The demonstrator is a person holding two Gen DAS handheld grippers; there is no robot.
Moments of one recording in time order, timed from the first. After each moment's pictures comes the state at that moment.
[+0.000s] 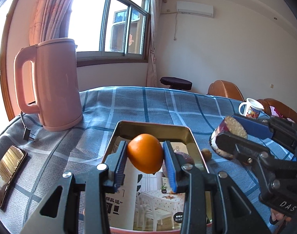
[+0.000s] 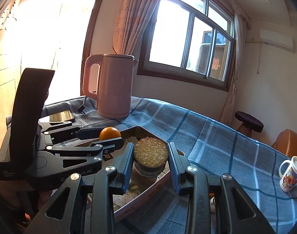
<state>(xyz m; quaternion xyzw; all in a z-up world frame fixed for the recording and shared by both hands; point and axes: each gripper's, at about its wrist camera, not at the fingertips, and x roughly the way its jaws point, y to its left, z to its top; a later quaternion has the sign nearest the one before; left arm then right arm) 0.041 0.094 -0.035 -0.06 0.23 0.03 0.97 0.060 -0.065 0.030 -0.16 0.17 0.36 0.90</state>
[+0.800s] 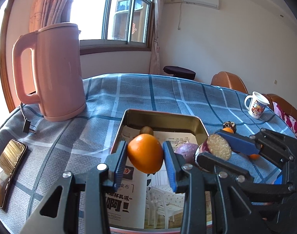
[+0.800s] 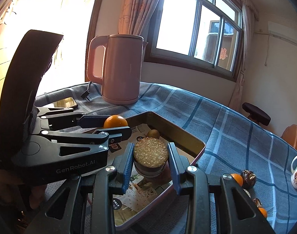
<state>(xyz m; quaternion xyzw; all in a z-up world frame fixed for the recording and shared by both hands) 0.051 0.105 -0.044 -0.06 0.28 0.04 0.96 0.069 -0.038 0.003 -0.17 0.21 0.37 0.89</state>
